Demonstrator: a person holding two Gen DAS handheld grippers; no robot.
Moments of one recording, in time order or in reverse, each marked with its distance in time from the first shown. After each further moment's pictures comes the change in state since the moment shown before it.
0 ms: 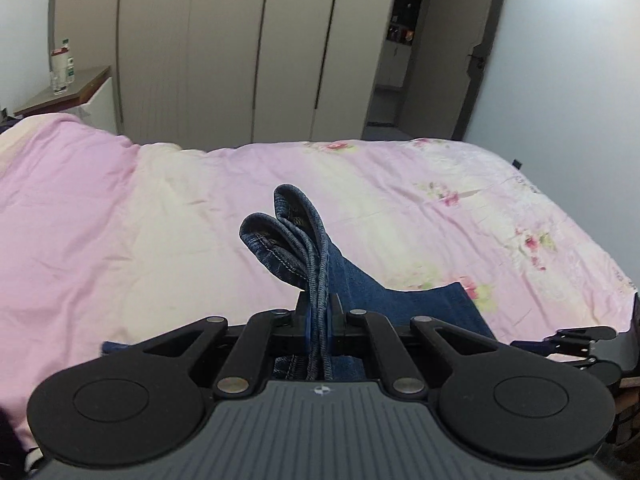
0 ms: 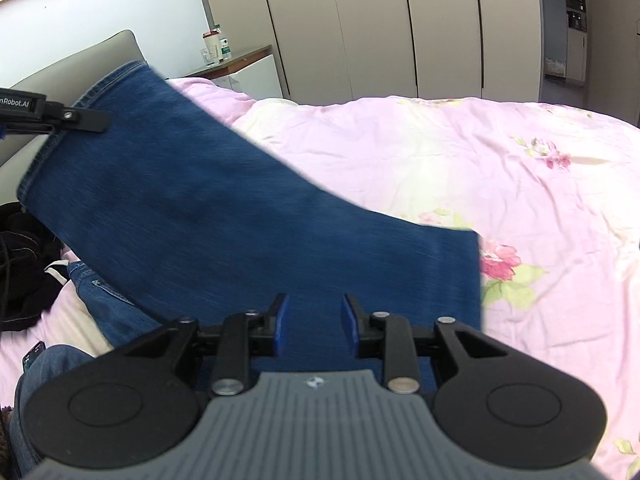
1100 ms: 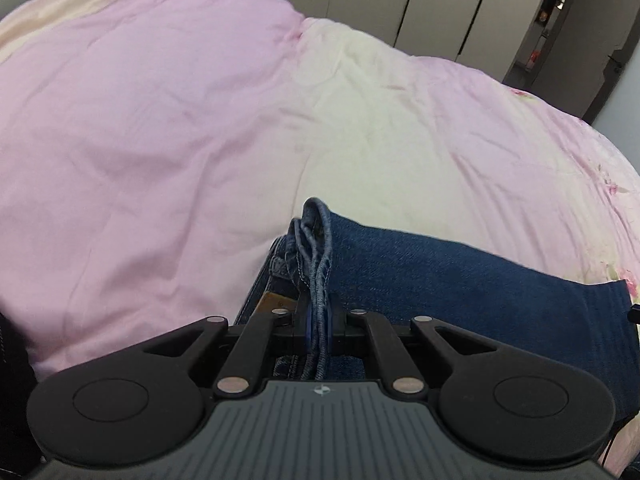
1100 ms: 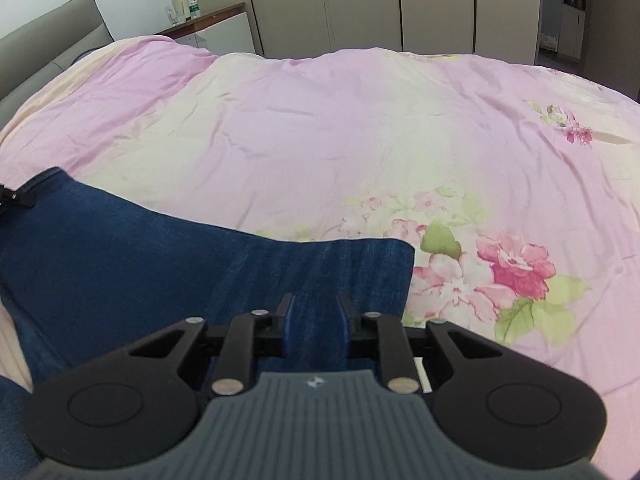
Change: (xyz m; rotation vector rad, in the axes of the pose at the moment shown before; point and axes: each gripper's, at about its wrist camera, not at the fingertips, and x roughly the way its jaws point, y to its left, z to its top) left arm 0.107 0.204 -0.096 -0.292 0.196 0.204; right arm 0.135 -0.026 0.022 0.005 0.125 -0.082
